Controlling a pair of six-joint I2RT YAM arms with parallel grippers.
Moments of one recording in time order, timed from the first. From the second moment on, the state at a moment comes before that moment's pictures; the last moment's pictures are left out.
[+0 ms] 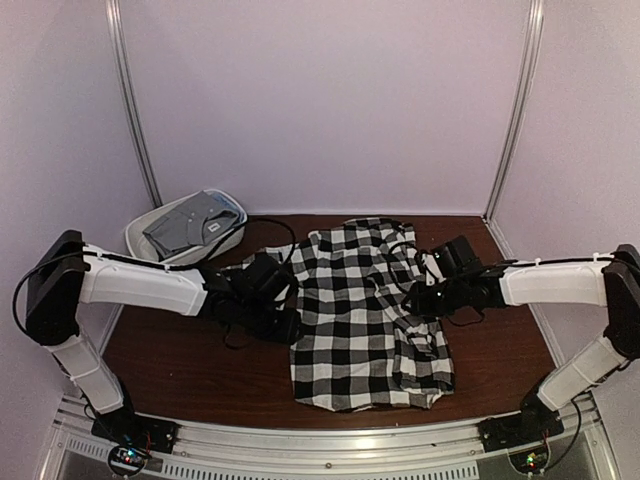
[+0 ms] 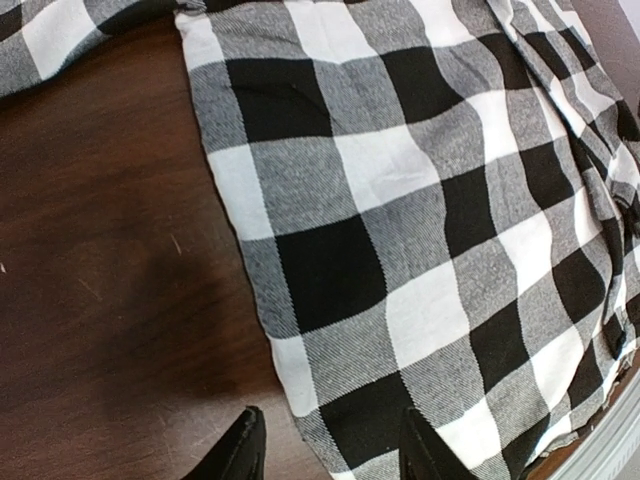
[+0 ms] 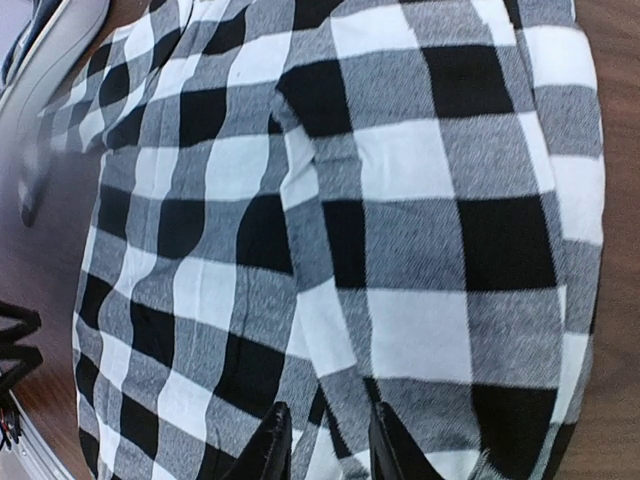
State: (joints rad) left arm -0.96 1.68 1.00 -0.32 -0.02 -0.64; right arm 0.57 1.46 0.78 -0.17 -0.11 0.53
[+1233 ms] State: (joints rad) left arm -0.46 1.33 0.84 -0.35 -0.11 -0.57; right arm 0.79 1.38 0.53 -0.12 0.05 0.71
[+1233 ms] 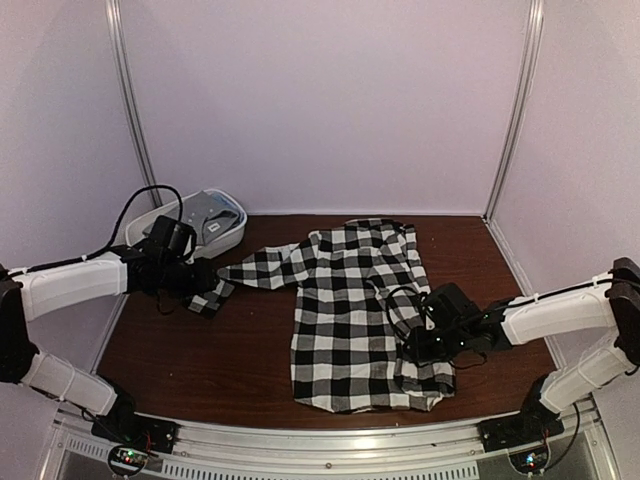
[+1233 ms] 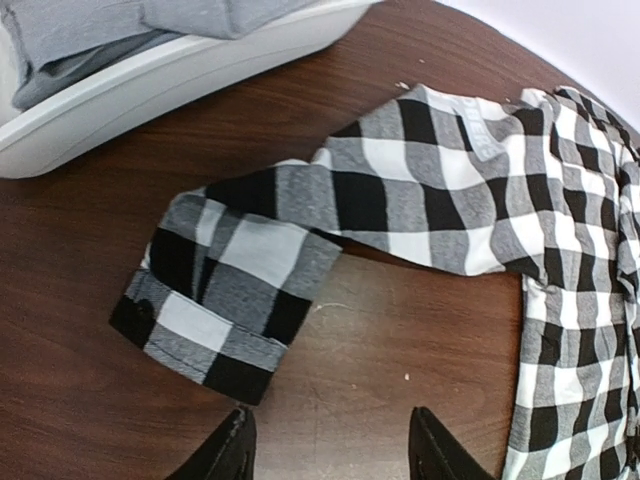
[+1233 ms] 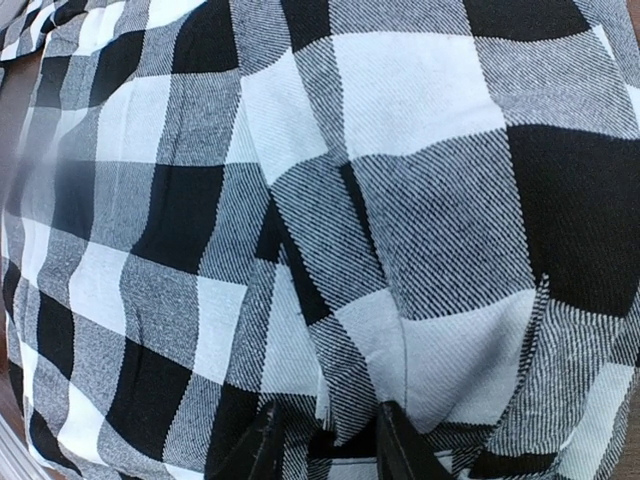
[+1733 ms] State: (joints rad) left arm -0.27 1.29 0.69 -0.27 -0.02 -0.64; right arm 0.68 1.27 0.47 -0.19 0.06 0.69
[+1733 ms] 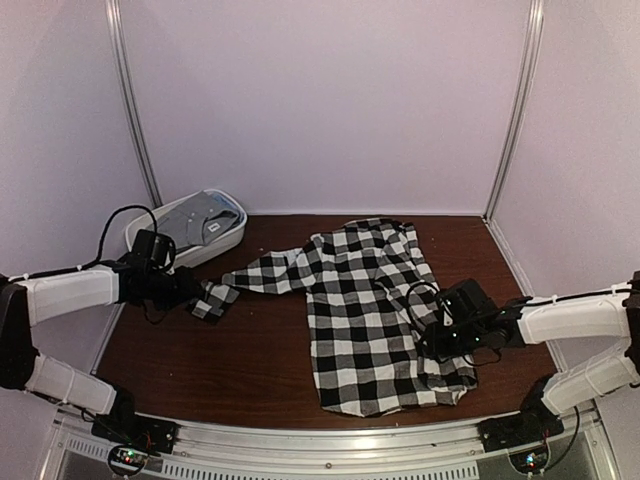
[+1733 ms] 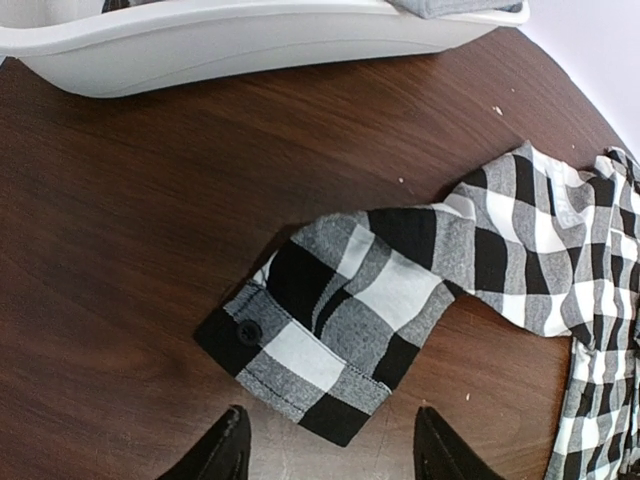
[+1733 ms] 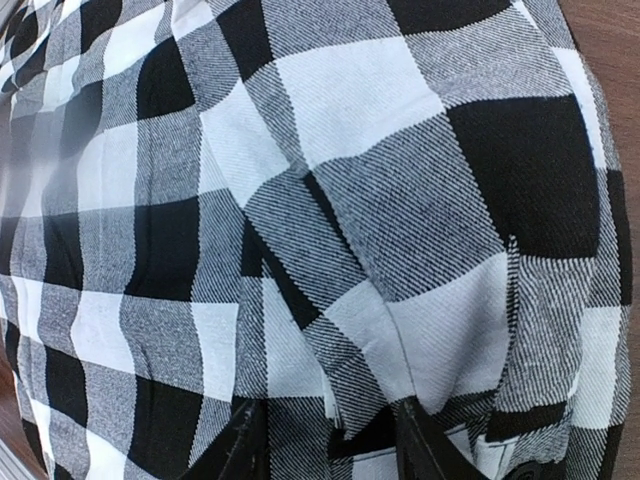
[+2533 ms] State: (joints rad) left arm -0.24 1.56 0.73 -0.17 -0.10 -0.55; right arm 0.68 1.19 0.72 -0.30 0.05 0.60
